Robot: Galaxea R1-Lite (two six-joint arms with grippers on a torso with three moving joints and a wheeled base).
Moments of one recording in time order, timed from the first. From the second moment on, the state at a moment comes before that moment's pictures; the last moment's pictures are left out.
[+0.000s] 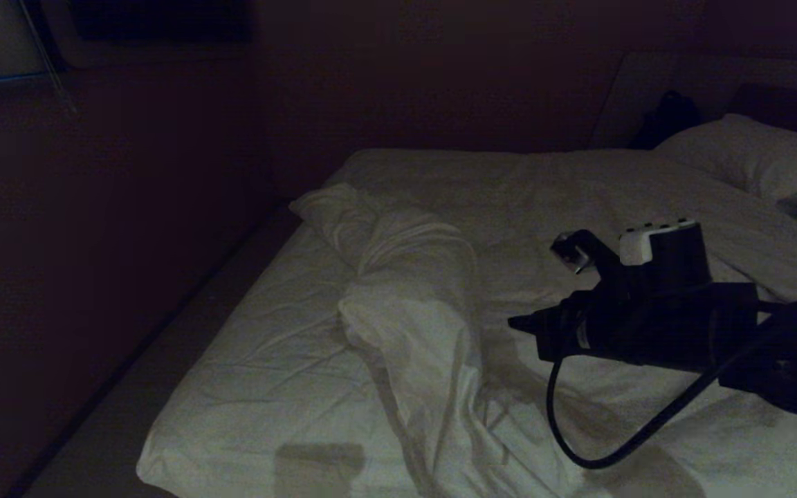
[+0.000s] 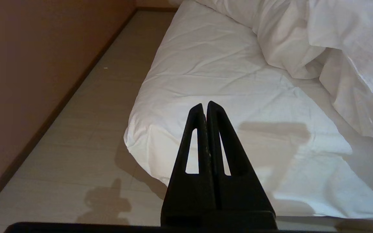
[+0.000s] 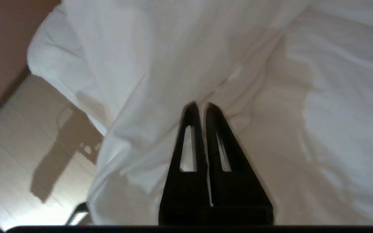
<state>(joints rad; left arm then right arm) 0.00 0.00 -0.02 0.05 0.01 -0.03 0.46 1.73 -0.90 -0.35 0.15 0.12</state>
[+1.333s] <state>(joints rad) 0.00 0.00 -0.02 0.05 0.01 -0.03 0.48 1.88 -1.01 -0.35 0.19 0.42</state>
